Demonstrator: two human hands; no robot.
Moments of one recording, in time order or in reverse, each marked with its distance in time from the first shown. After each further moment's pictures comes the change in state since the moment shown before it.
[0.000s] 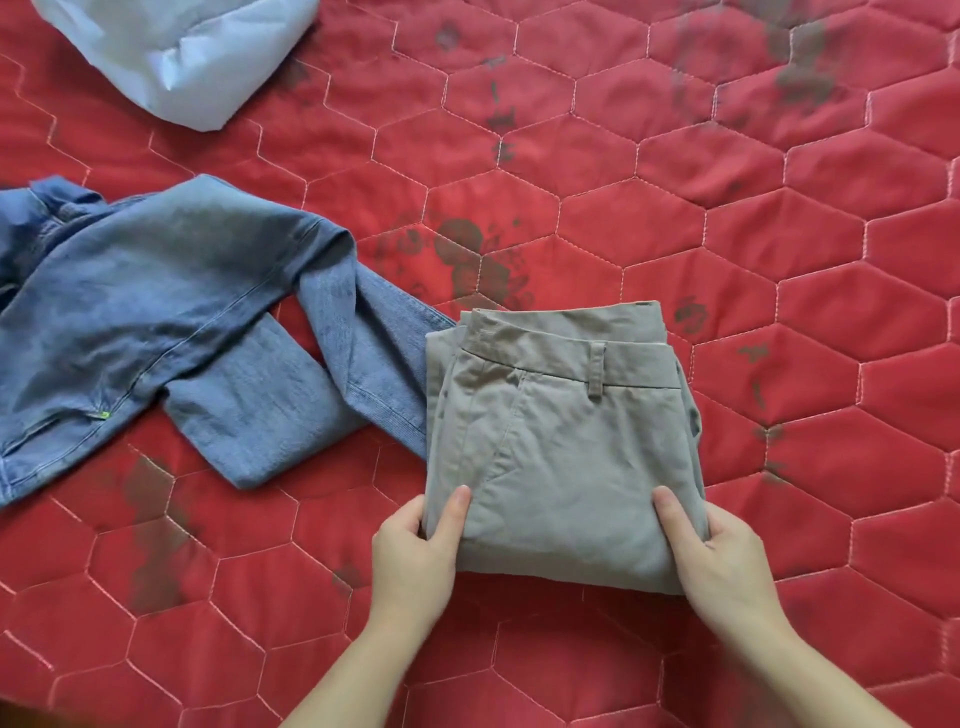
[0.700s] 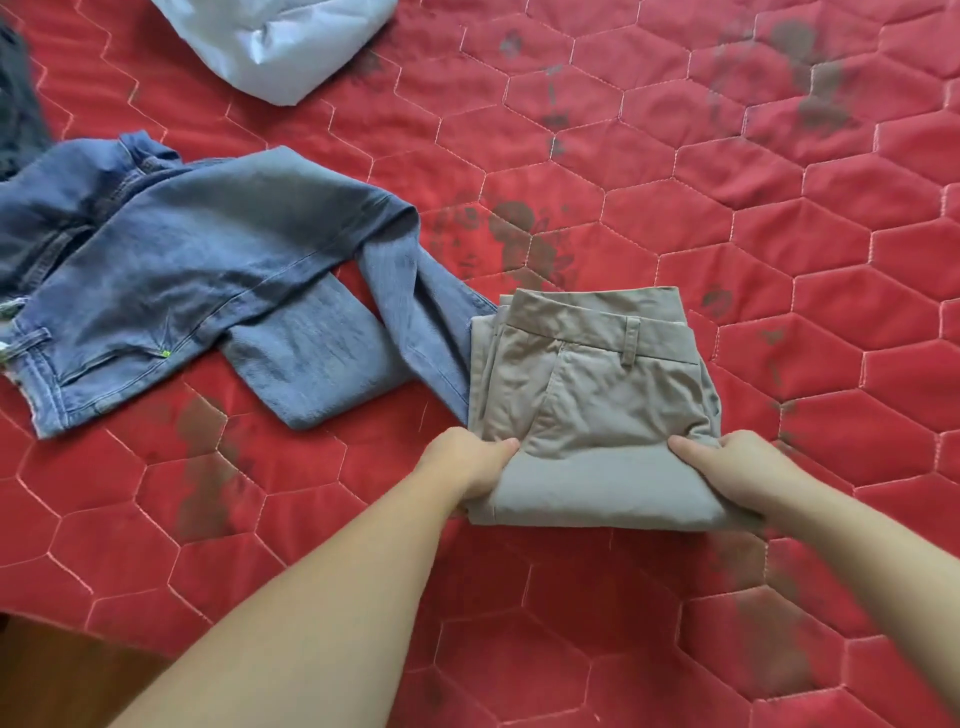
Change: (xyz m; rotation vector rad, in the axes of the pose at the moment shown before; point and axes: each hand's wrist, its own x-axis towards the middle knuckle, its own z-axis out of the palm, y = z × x) left_hand 0.033 0.037 -0.018 0.506 -0.367 -0.386; right_hand 0.018 -0.059 -0.017 -0.413 -0.226 0.251
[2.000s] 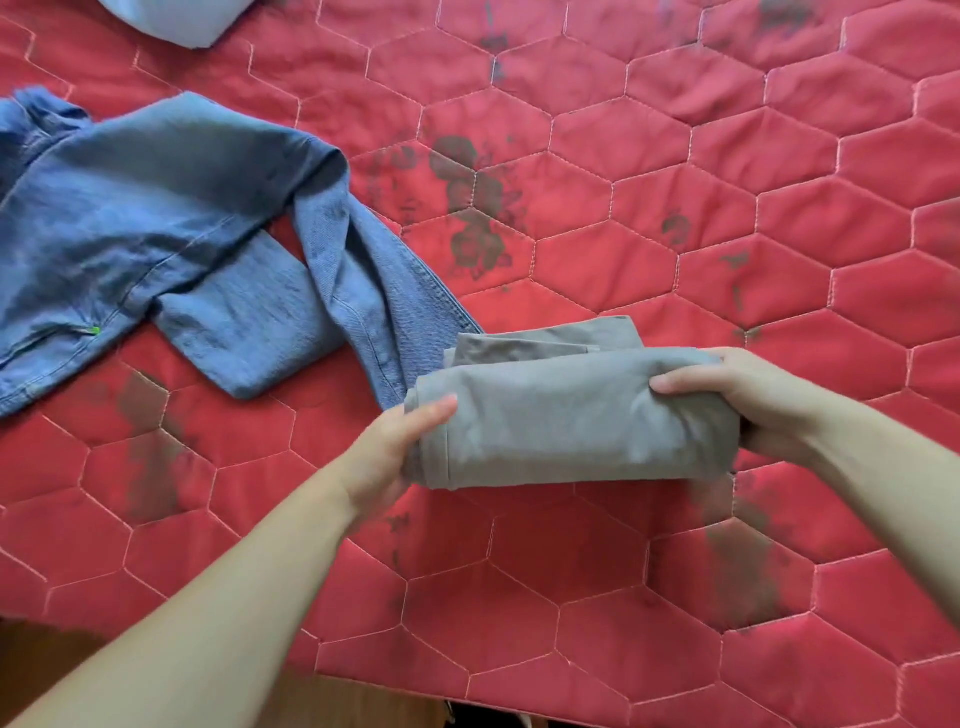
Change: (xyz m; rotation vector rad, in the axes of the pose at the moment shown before) left_hand -0.027 -0.035 0.004 -0.893 -0.457 0.305; right_hand 0.006 0.028 -0.027 0.650 -0.508 -0.200
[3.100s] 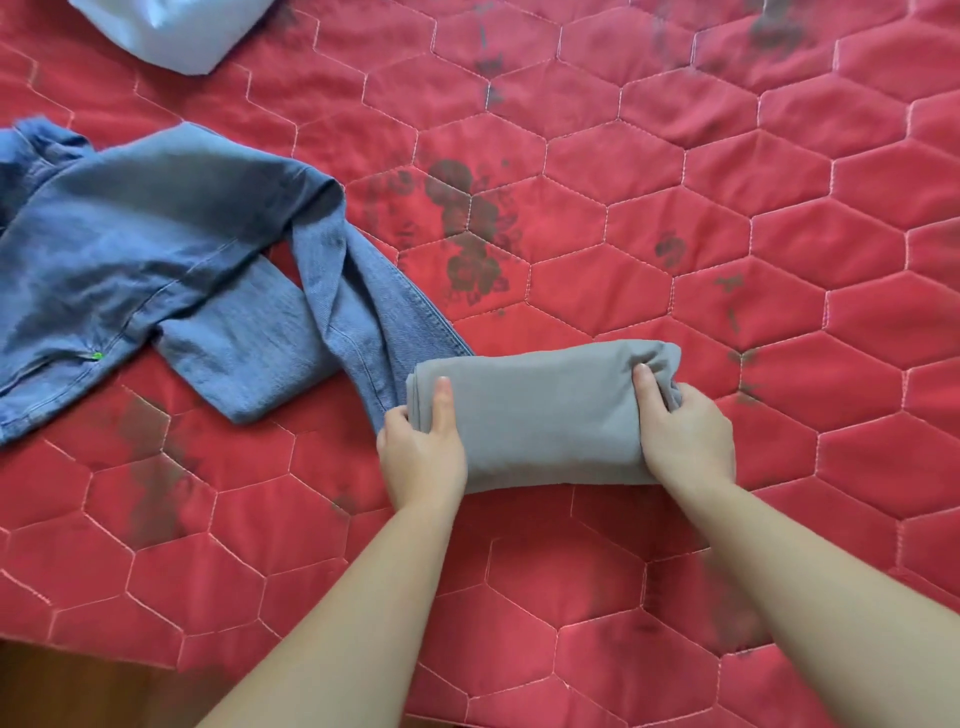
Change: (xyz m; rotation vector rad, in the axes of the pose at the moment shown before) left_hand 0.042 -0.015 0.041 0.471 0.967 0.090; right_hand 0.030 0.033 0.051 -0.409 0.848 -0.026
